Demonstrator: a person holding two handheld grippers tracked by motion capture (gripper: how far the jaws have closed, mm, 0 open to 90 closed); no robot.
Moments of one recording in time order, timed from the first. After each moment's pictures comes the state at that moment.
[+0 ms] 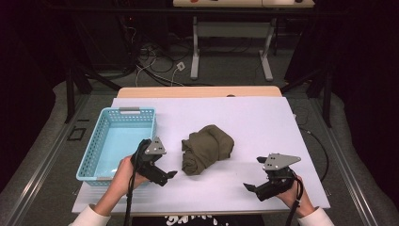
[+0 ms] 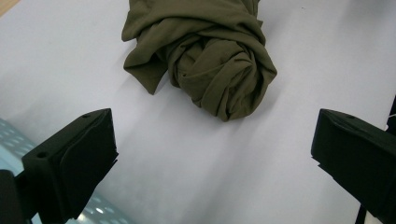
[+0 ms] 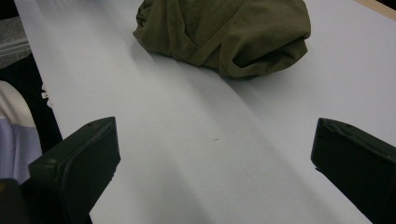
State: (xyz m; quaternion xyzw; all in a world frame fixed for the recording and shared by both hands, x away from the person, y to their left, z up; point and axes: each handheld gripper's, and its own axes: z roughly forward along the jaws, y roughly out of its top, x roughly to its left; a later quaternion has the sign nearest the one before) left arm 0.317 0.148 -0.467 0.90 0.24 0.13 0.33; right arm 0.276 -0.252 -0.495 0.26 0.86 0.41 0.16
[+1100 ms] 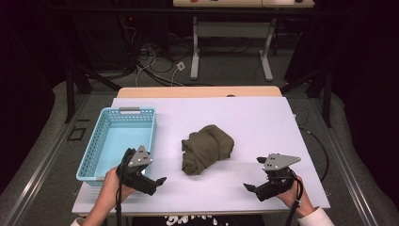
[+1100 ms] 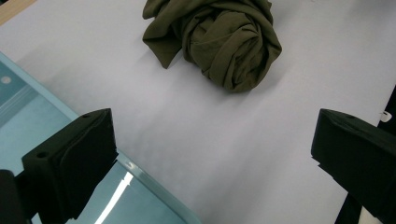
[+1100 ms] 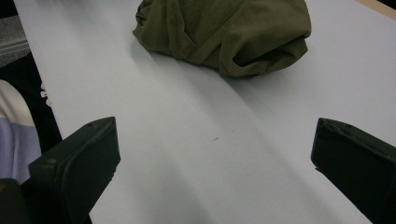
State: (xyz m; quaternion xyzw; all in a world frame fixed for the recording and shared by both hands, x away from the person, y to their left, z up) left arm 0.288 0.179 -0.473 0.88 0.27 0.15 0.35; right arm 0.276 -0.251 -0.496 0.26 0.86 0.41 0.16
